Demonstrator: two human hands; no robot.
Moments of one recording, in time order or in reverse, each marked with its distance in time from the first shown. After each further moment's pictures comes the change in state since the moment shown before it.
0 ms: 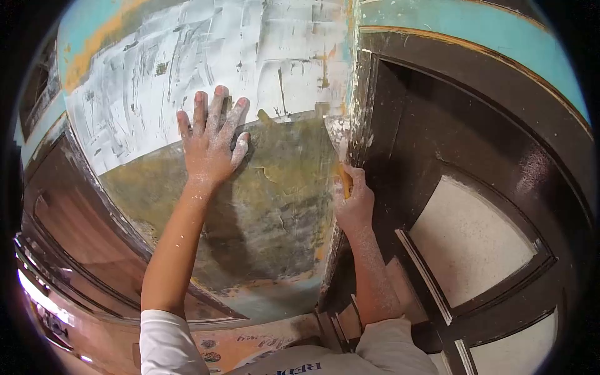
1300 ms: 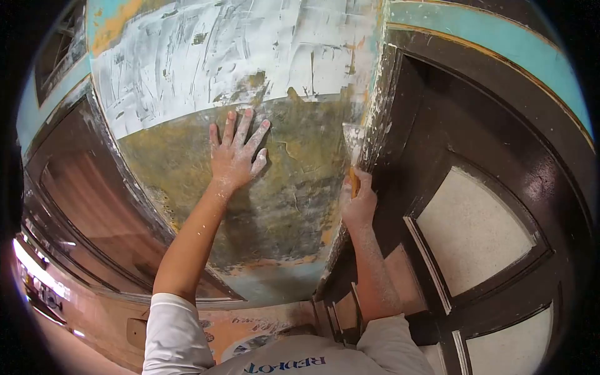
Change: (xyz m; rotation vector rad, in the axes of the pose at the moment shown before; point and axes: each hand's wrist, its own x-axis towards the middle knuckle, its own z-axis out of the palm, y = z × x) left_hand -0.082 0.001 0.008 -0.056 -0.163 0.008; right_hand -0.045 0.019 0.019 -0.032 0.044 -0.007
